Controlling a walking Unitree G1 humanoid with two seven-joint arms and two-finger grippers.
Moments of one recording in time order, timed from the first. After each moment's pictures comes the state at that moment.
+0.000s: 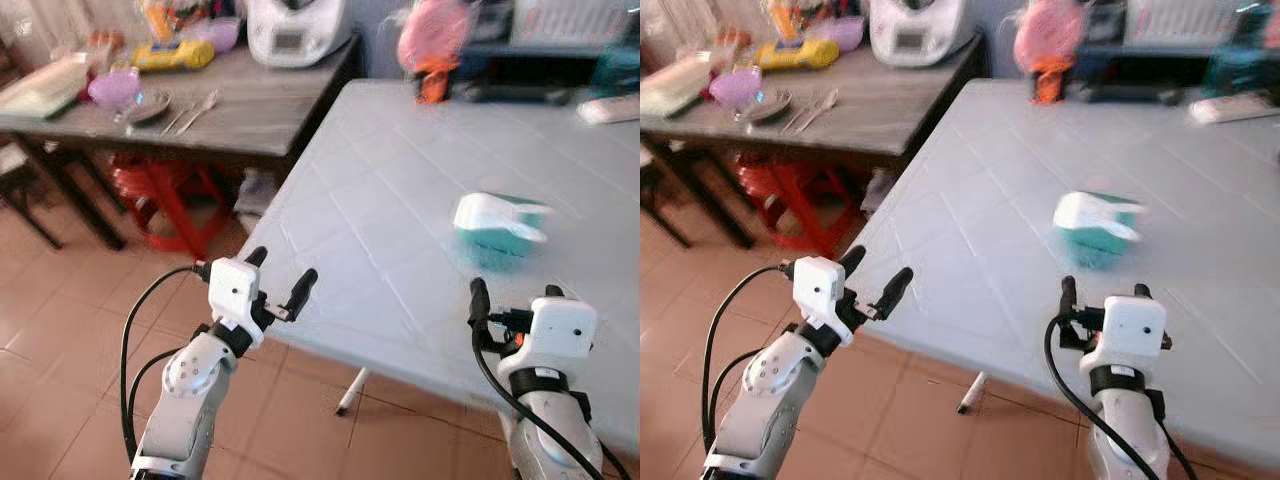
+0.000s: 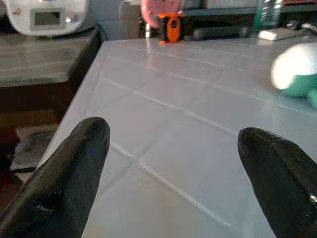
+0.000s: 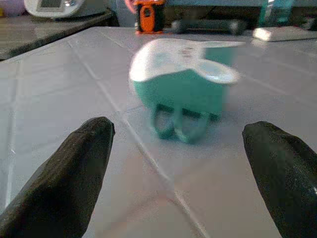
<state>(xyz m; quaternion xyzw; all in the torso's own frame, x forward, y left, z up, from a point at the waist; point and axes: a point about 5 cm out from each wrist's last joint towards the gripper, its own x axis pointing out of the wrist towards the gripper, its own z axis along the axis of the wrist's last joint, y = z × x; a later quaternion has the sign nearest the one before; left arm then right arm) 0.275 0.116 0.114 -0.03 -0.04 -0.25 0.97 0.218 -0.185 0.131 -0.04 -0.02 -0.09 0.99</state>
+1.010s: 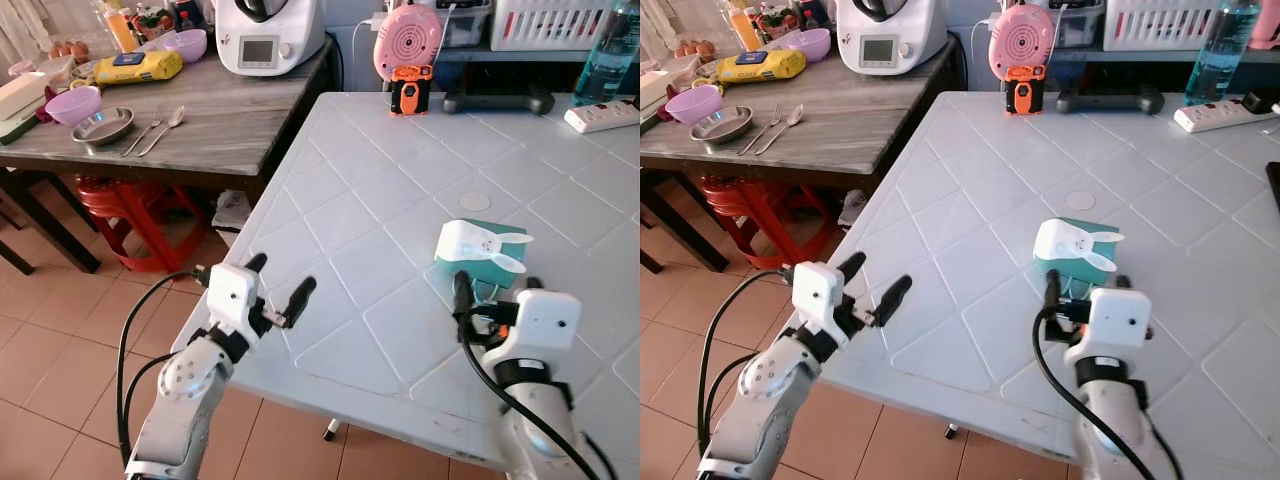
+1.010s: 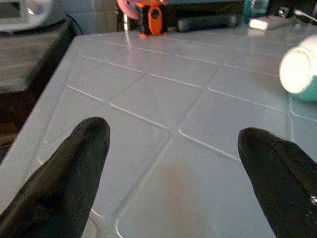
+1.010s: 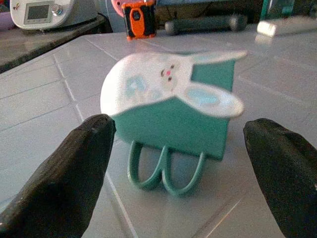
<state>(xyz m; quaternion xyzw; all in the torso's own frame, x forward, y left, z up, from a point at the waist) 0.269 0.120 0.105 -0.02 -0.02 -0.27 0.96 0.224 -0.170 0.130 0.00 -0.02 -0.06 1.00</state>
